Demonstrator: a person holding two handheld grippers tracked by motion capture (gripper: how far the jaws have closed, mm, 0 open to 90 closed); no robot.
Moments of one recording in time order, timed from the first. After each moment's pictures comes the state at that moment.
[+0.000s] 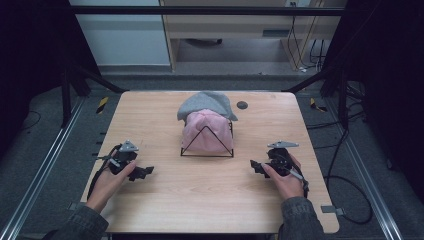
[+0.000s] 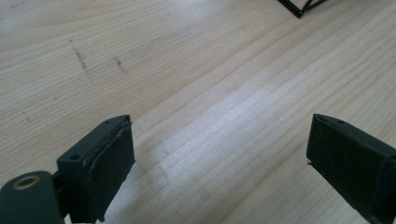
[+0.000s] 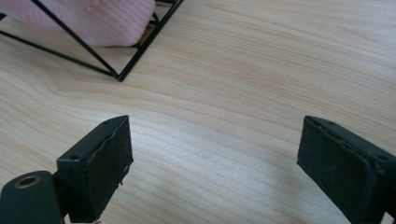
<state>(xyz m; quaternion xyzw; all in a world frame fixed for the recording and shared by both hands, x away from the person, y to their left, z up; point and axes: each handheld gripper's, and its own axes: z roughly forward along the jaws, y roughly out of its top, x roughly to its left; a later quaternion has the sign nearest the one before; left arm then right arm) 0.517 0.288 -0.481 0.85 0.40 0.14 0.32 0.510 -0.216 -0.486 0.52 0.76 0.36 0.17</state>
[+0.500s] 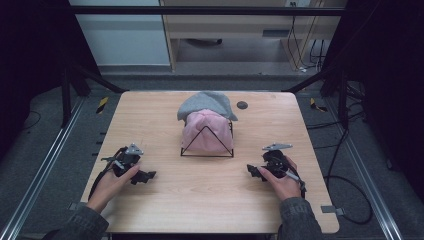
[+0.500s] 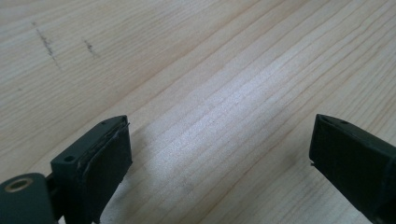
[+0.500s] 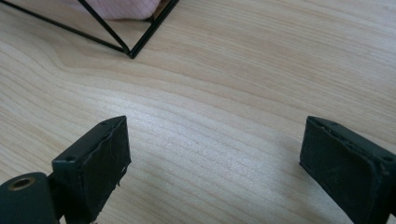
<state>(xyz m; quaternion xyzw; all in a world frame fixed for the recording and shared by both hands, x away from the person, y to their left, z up) 0.516 0.279 -0.491 0.86 0.39 0.13 0.29 0.510 -0.206 -0.494 0.50 0.78 0.34 0.15</state>
